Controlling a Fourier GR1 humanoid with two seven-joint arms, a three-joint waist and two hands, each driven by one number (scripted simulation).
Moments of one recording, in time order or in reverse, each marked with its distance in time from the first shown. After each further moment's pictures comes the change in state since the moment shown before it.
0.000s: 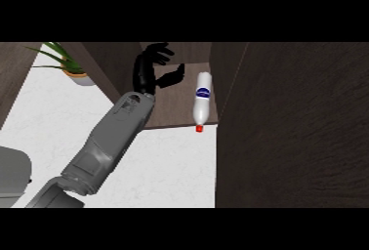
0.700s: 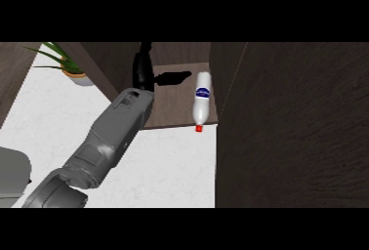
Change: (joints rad) left arm -0.078 -0.008 0.106 0.149 0.043 -0.035 -0.111; right arm 0.020 -0.017 -0.002 0.006 -0.003 0.018 -0.024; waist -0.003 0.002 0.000
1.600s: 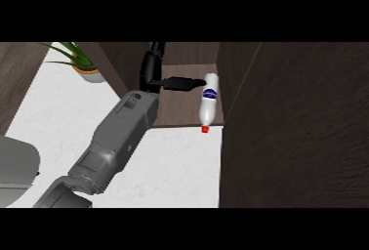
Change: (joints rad) left arm 0.055 -0.034 0.049 -0.132 0.094 -0.351 -0.257; right arm 0.056 -0.006 -0.005 -0.033 0.011 -0.028 -0.025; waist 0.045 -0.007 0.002
